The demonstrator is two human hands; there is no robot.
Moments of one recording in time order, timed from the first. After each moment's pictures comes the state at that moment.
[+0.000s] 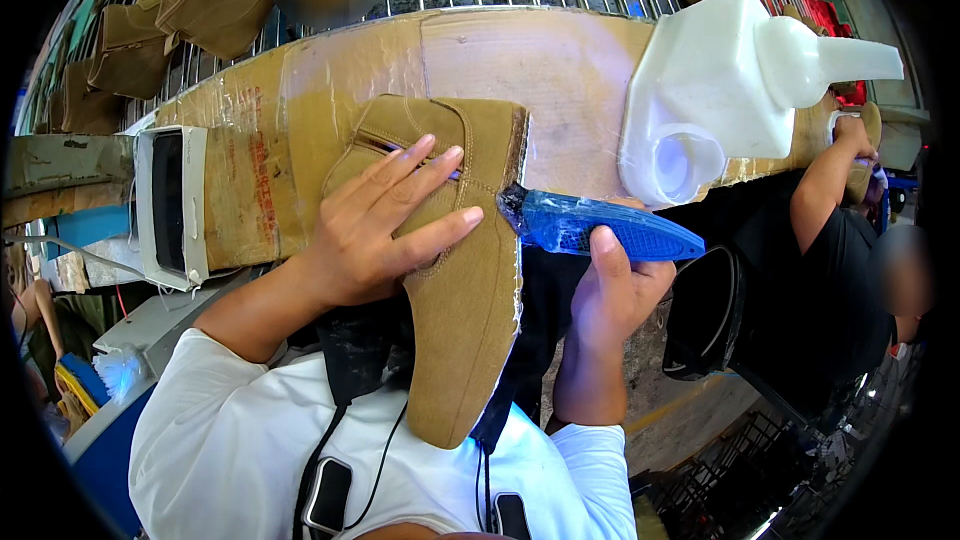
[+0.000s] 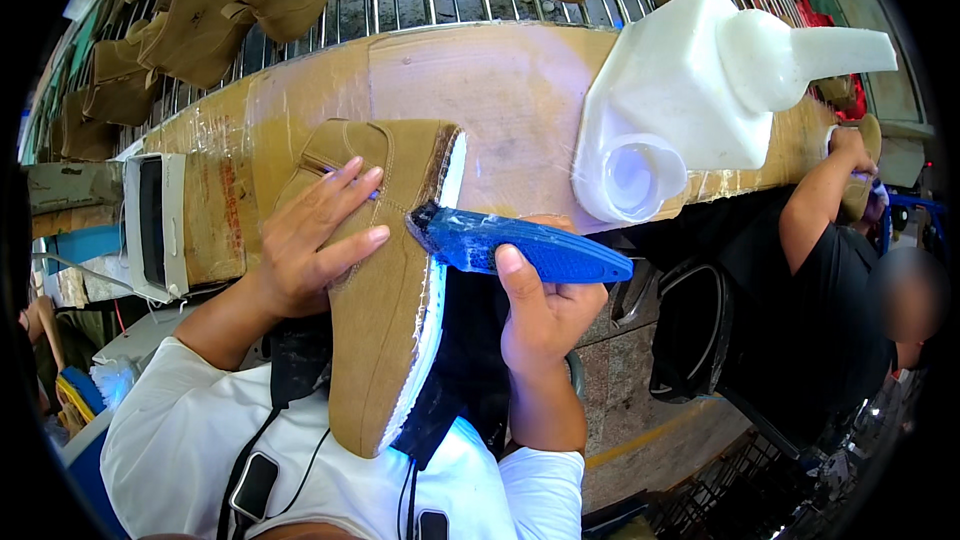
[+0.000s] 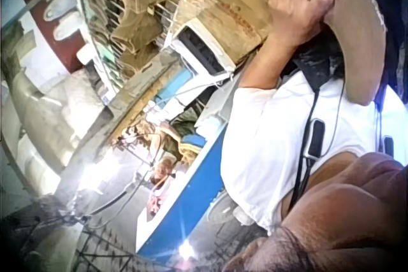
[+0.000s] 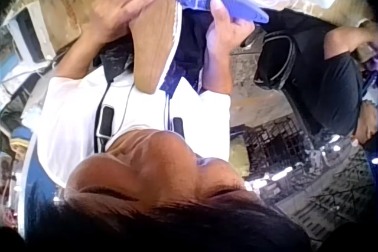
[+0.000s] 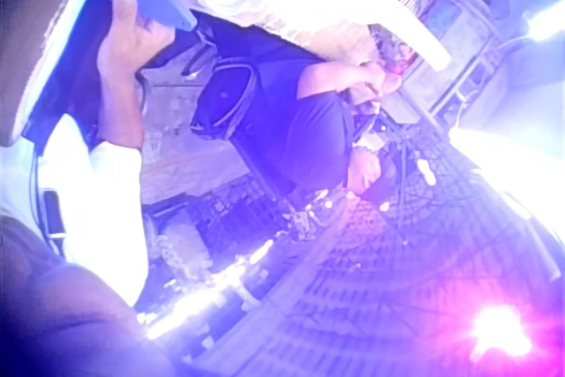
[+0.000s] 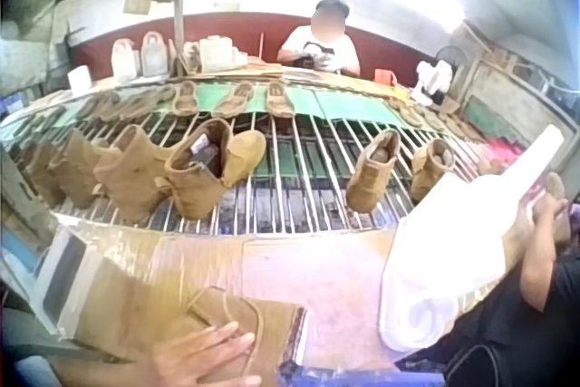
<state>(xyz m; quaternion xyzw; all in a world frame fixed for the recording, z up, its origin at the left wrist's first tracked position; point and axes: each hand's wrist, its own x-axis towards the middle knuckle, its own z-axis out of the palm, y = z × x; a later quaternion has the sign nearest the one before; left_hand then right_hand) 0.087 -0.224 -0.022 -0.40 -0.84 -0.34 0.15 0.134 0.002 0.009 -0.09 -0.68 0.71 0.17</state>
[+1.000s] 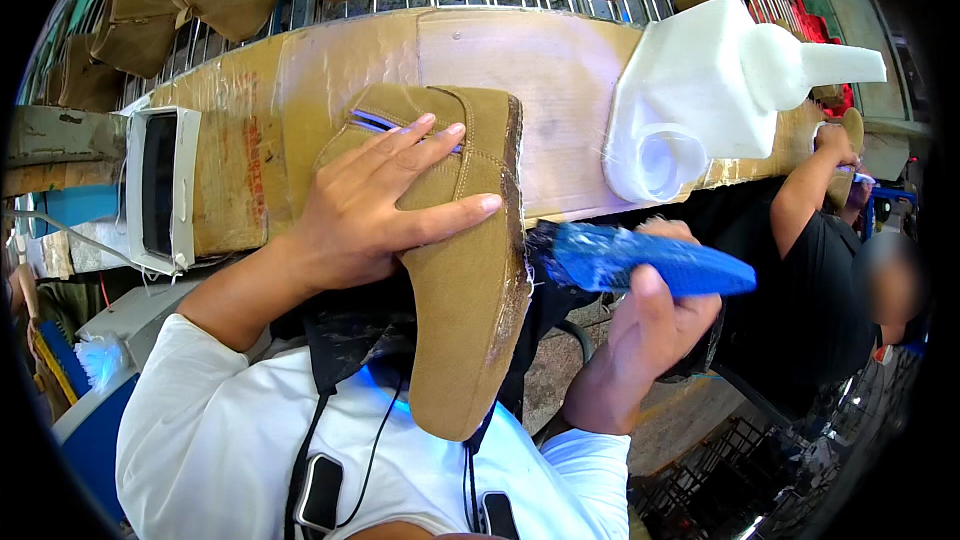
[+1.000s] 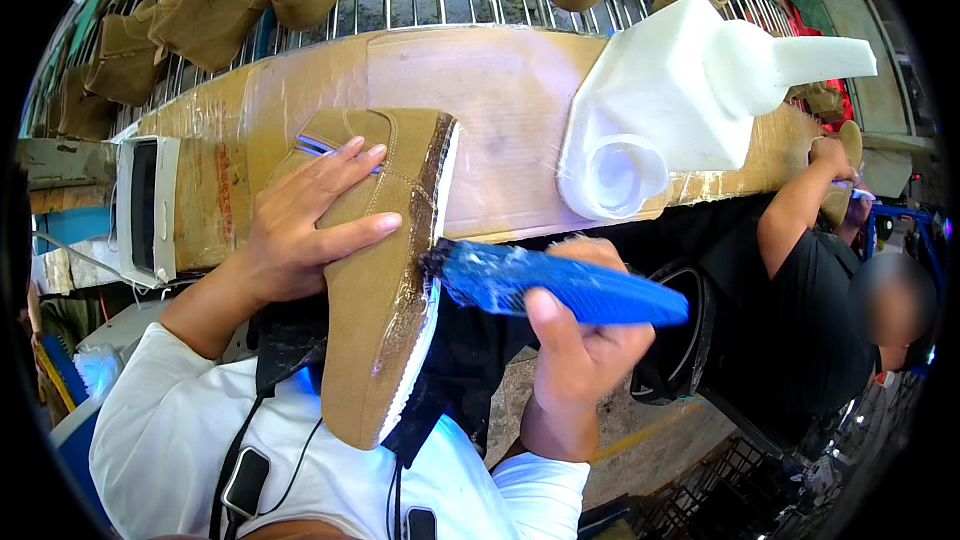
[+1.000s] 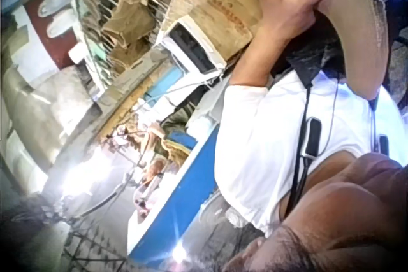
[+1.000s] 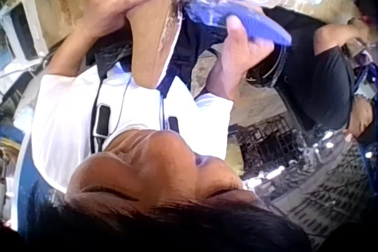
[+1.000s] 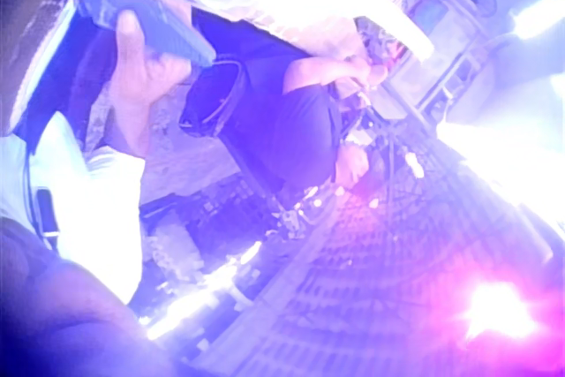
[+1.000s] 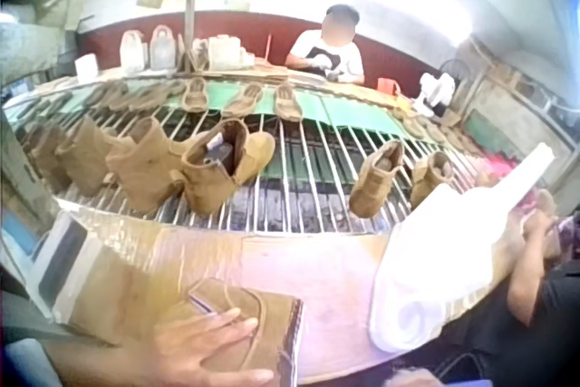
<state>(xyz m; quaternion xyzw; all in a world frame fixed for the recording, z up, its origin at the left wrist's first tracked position) 0.084 -0.219 -0.006 -0.39 -0.85 -0.32 0.13 0.149 0.013 0.063 -0.11 -0.70 0.67 0.20</state>
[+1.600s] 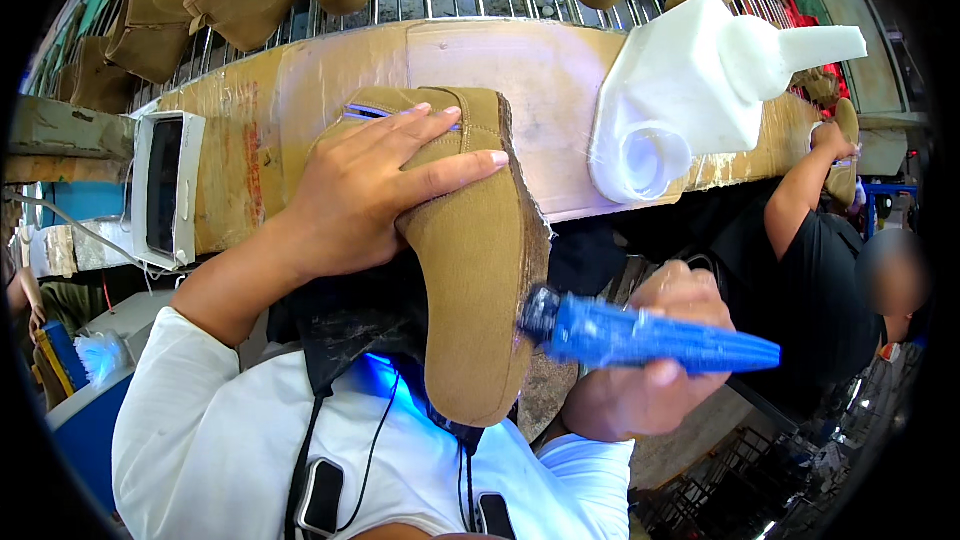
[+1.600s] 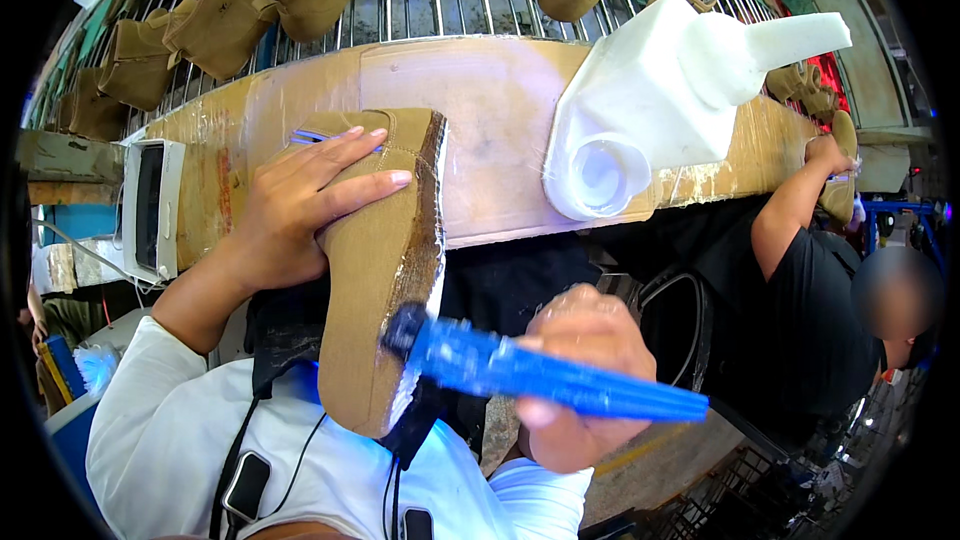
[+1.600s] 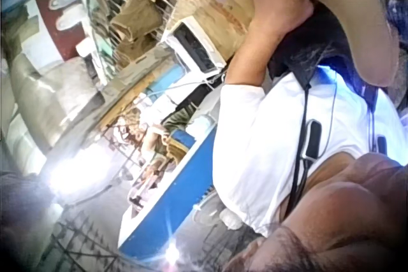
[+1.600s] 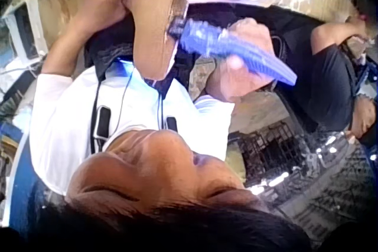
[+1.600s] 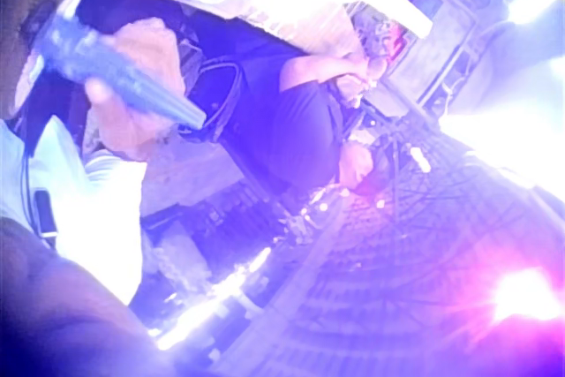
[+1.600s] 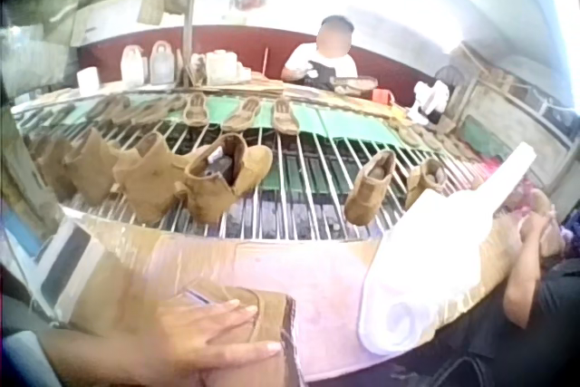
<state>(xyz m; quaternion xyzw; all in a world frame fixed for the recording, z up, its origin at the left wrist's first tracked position) 0.077 -0.204 0.021 -0.36 -0.88 -0.30 0.10 0.168 0.024 0.078 0.07 -0.69 0.66 0.28</state>
